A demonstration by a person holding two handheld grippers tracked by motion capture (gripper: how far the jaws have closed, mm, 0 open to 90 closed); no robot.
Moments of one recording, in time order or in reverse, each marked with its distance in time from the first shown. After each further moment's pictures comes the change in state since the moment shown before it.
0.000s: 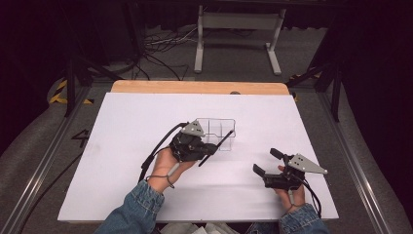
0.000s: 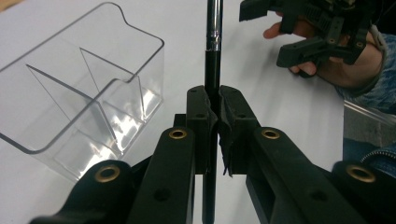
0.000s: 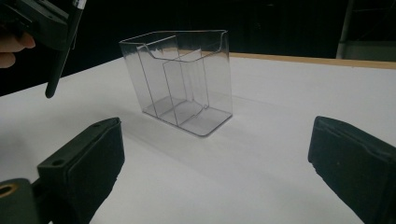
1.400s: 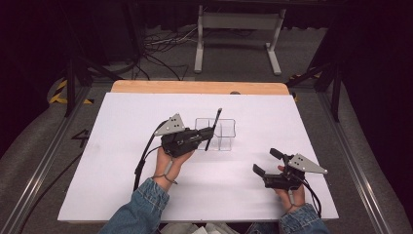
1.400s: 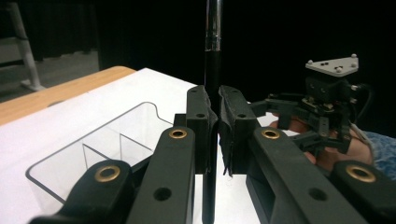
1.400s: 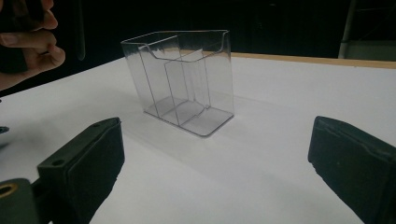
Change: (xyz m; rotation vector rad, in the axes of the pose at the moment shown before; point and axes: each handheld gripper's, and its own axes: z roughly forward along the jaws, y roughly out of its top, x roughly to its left) left arm 0.019 -0.021 -0.009 -0.445 0.020 -0.012; right arm 0.000 0.000 0.000 0.000 0.006 -0.001
